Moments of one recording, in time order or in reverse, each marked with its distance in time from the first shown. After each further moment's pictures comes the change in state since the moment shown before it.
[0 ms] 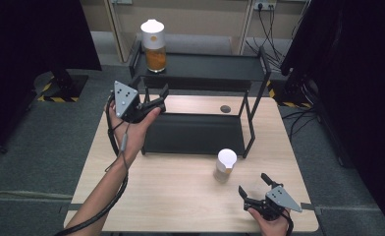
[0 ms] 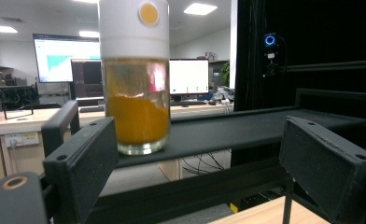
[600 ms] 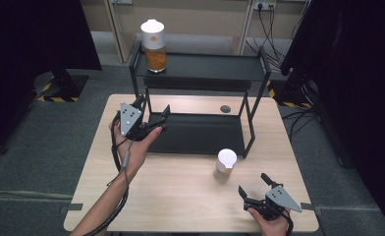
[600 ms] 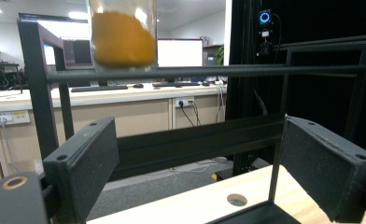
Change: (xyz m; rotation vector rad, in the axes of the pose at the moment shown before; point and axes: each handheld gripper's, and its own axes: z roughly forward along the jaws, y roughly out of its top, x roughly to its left) left arm -0.003 -0.038 -0.017 0.066 -0.020 -0.003; right arm 0.000 0.000 0.000 0.001 -0.001 0.000
